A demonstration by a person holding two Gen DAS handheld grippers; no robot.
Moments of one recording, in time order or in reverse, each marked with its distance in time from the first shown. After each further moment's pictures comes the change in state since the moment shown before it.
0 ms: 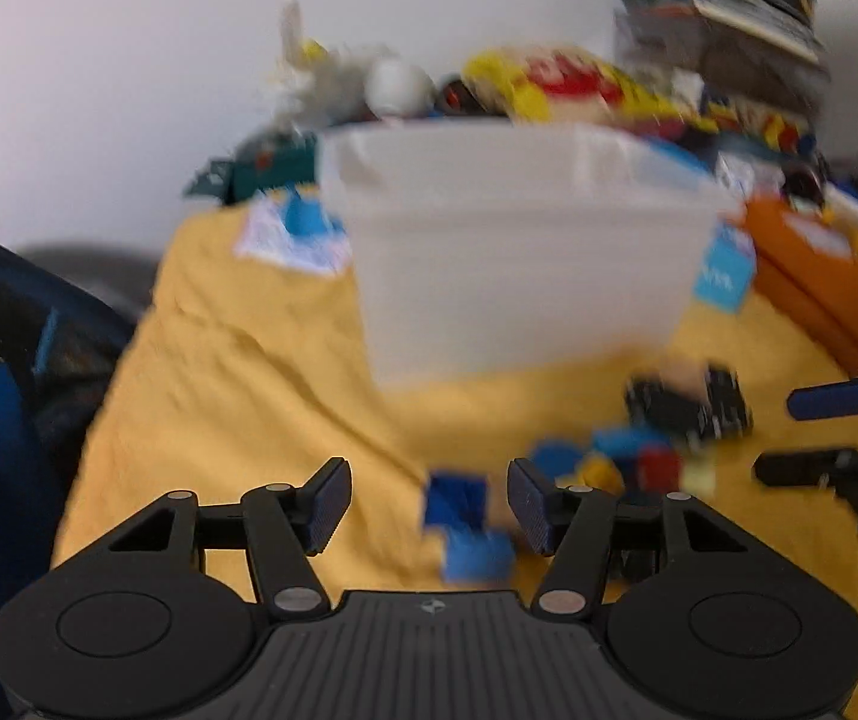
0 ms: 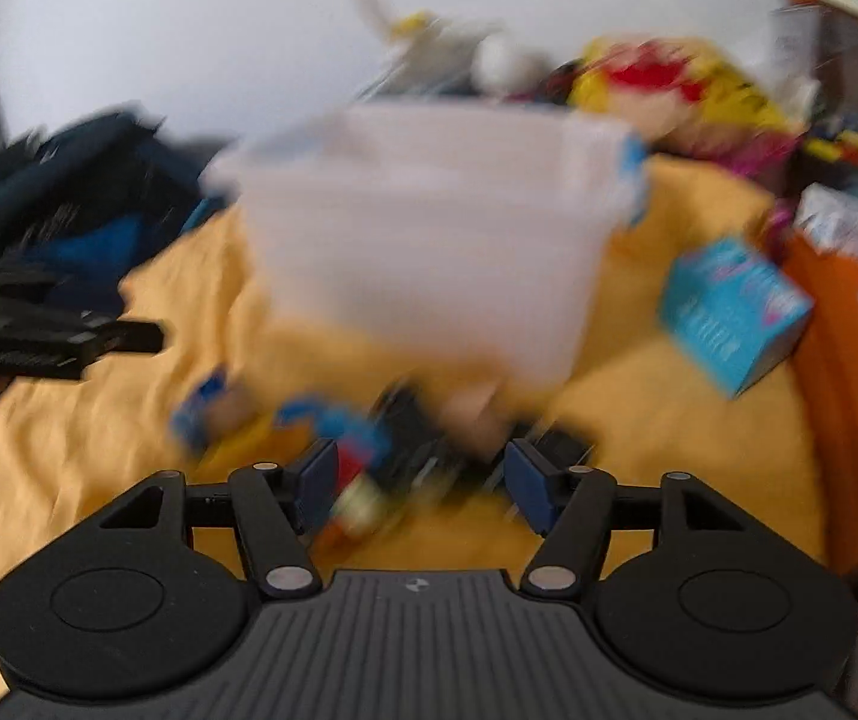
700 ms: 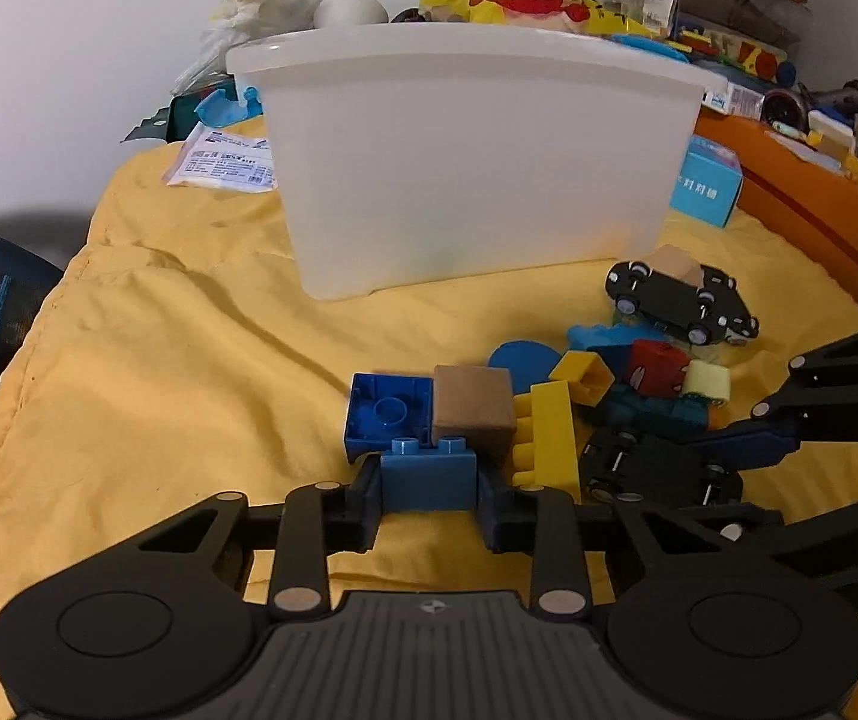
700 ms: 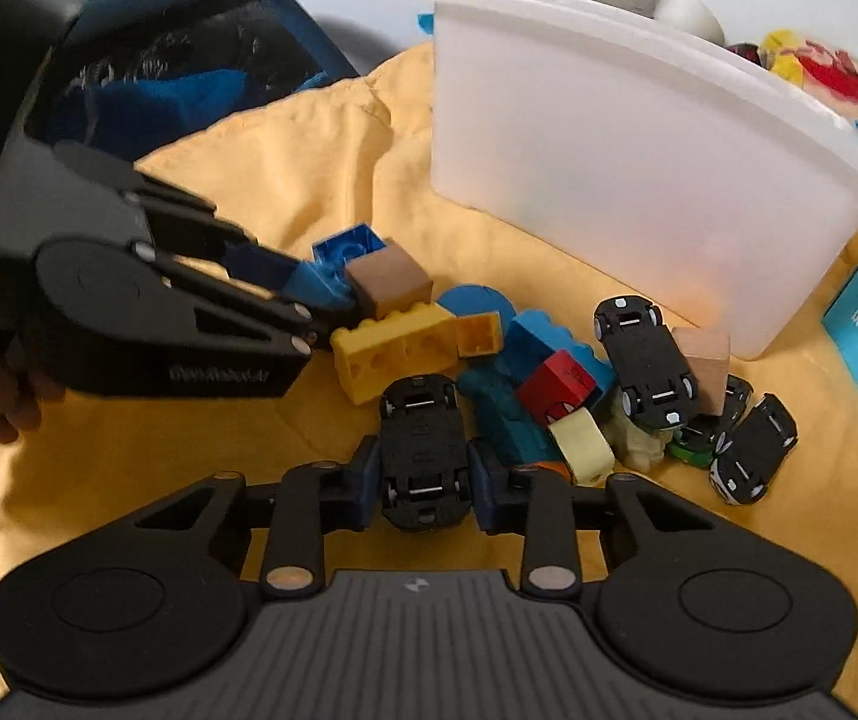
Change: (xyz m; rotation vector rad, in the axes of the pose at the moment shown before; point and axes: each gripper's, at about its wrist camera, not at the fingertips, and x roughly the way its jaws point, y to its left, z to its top) left arm 0.043 -0.018 -0.033 0.024 0.062 -0.046; right arm 0.048 0.058 -0.008 -0.159 0.097 0.069
